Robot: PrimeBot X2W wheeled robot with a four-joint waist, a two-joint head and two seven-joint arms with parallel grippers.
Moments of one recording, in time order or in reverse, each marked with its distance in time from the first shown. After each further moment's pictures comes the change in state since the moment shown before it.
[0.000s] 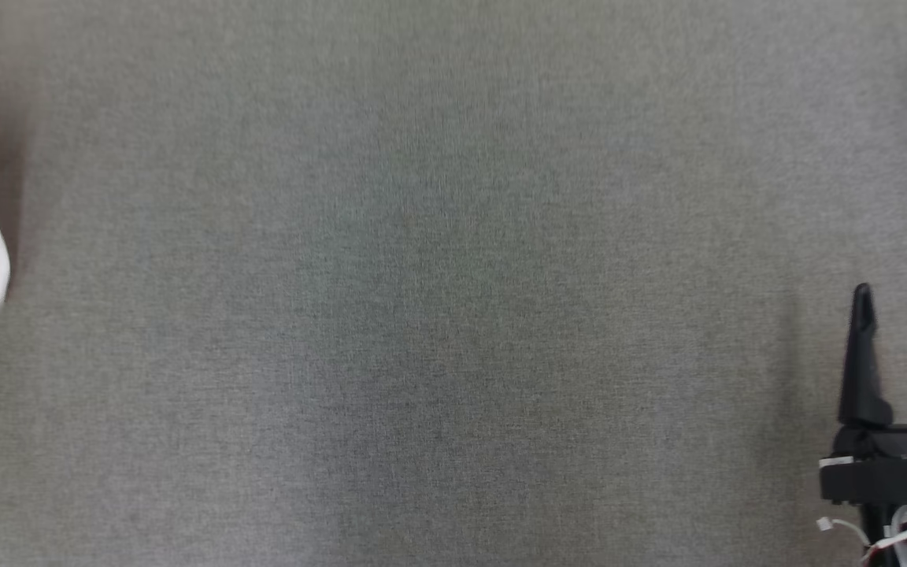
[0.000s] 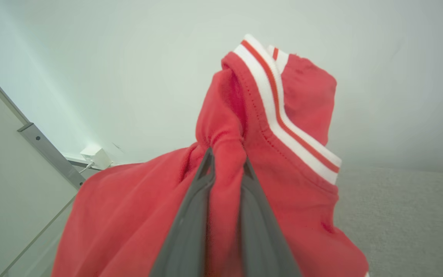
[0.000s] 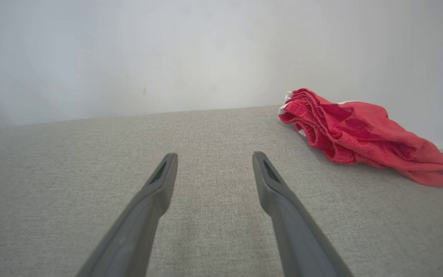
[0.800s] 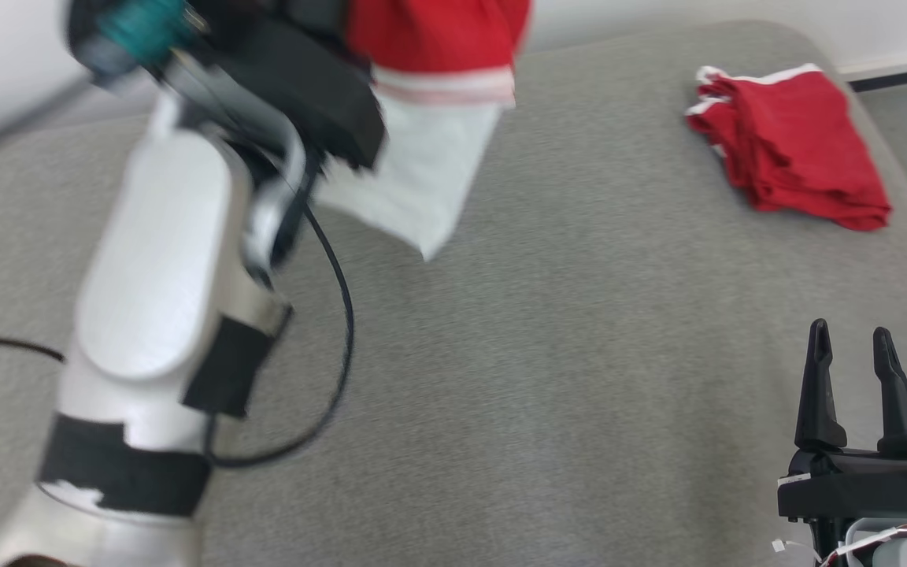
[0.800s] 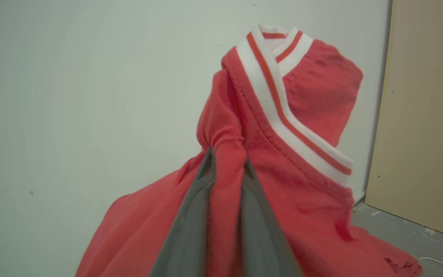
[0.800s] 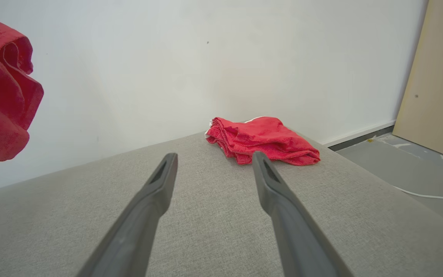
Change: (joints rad) left arm -0.114 -0.421 -0.429 -0.391 -0.041 -0.019 0.085; right arm -0.008 0.088 0.011 0.138 0.040 0.000 -0.032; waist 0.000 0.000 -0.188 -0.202
